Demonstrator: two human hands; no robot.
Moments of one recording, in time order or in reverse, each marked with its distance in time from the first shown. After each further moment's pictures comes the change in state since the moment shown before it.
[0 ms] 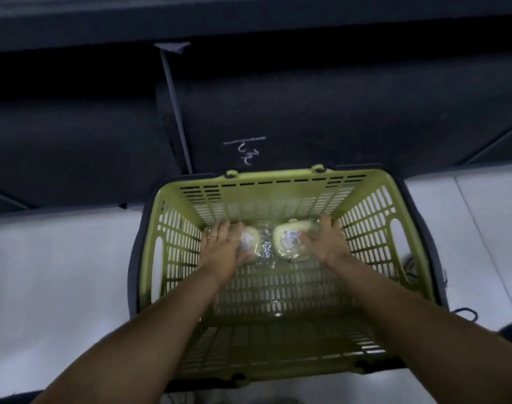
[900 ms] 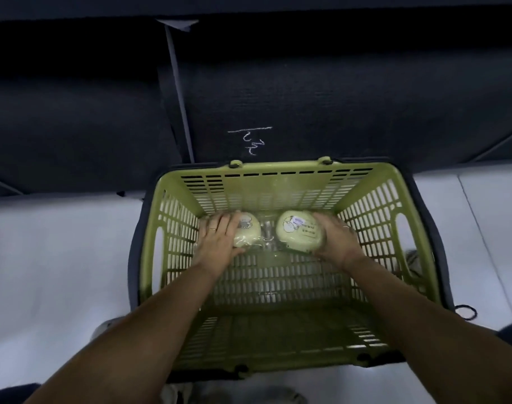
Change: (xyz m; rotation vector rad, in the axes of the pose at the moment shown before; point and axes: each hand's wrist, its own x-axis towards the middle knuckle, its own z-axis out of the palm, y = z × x) left_hand -0.005 -0.010 0.006 0.234 0.040 0.066; right_hand 0.009 0.037 0.001 -0.222 -0.072 -0.256
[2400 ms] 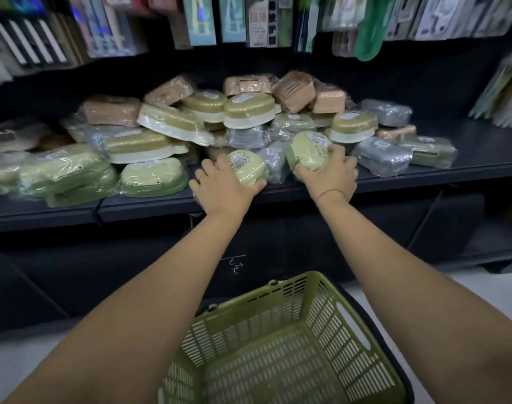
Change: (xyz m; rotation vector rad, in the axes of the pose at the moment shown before) left_hand -0.013 0.073 -0.377 -0.312 0.881 -0.380; right_hand -0.063 -0.162 -0.328 0.462 1.015 0.039
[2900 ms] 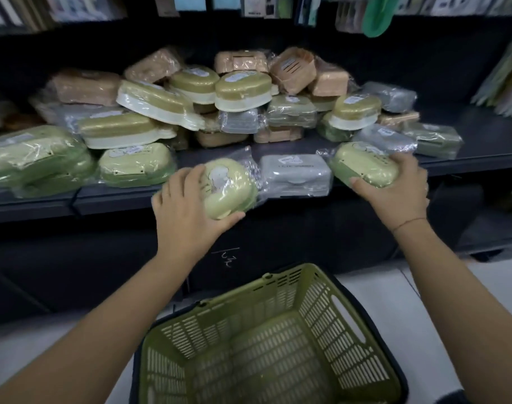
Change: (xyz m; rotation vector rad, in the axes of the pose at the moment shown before) left_hand -0.045 -0.075 -0.002 -0.168 0.138 0.281; right_hand -0.008 0.077 -0.075 0.019 0.006 -0.018
